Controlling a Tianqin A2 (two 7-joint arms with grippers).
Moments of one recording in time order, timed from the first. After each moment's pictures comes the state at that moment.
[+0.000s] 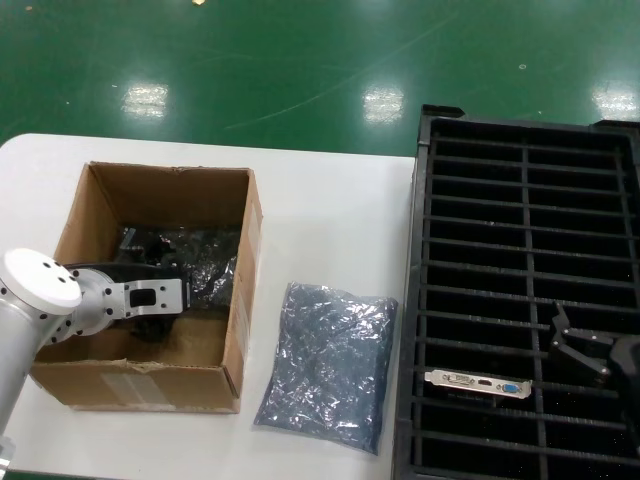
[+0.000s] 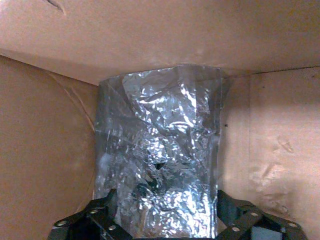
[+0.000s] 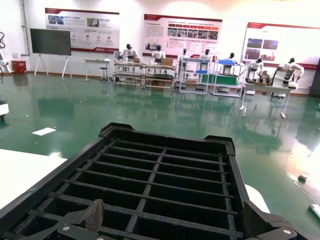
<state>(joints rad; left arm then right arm) -1.13 -0.33 2.02 -0.19 -1.29 0.44 0.74 0.01 0.30 -1.59 1.60 1.77 -0.01 0.02</state>
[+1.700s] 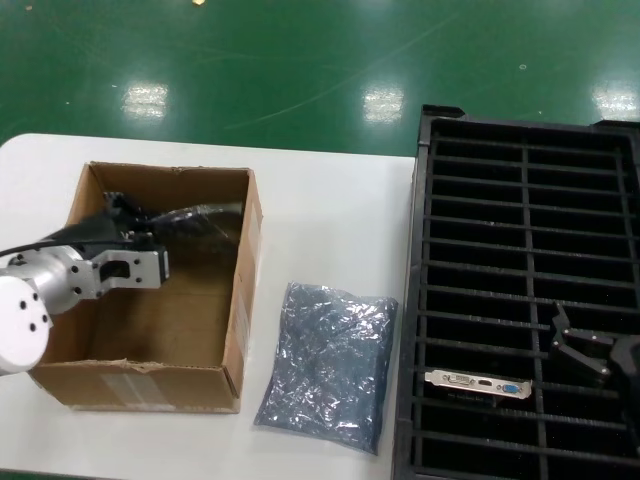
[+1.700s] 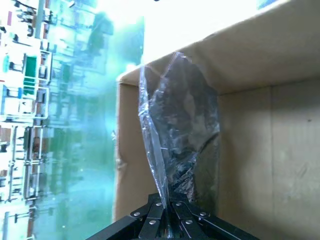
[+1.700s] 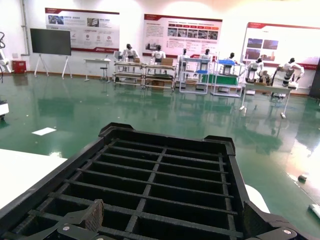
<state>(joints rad) -0.78 -0.52 1.92 -0.99 -0.88 0.43 0.25 0.01 0.30 -1.59 1.60 1.77 -0.01 0.02</state>
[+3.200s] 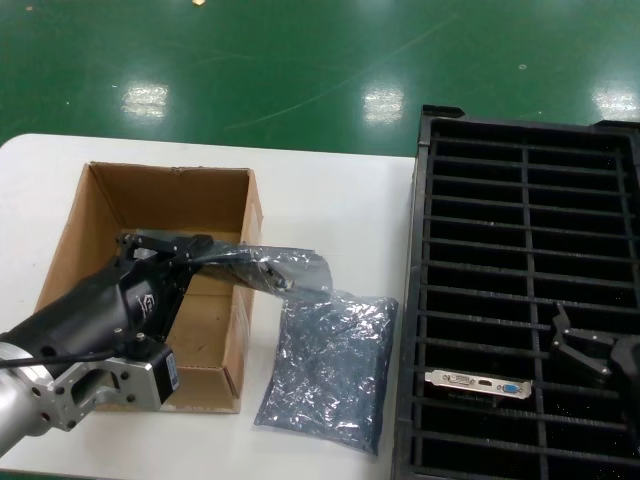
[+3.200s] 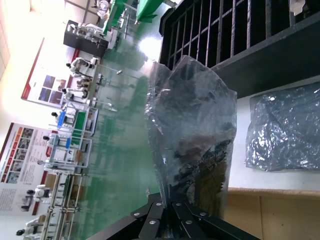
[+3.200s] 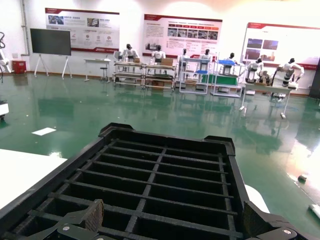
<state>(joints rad) -0.10 -0.62 1.57 -1.97 -0.91 0.56 0.10 0.01 0.30 -1.59 1.60 1.77 -0.01 0.02</state>
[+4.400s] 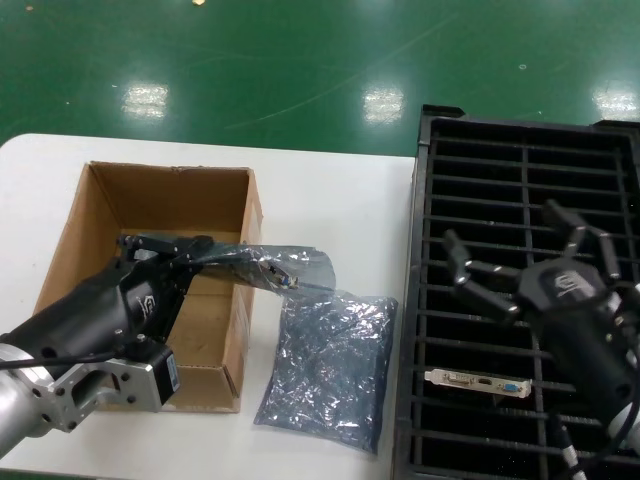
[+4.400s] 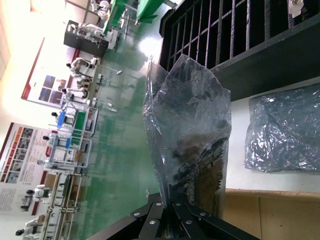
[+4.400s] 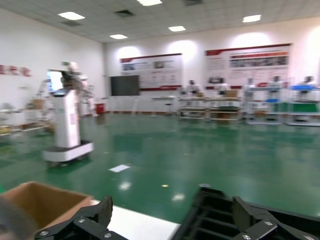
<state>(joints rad) -0.09 -0.61 1.57 -1.98 -0.92 0.55 0.10 0.17 0.46 -1.85 1.72 1.86 -0.05 0.15</state>
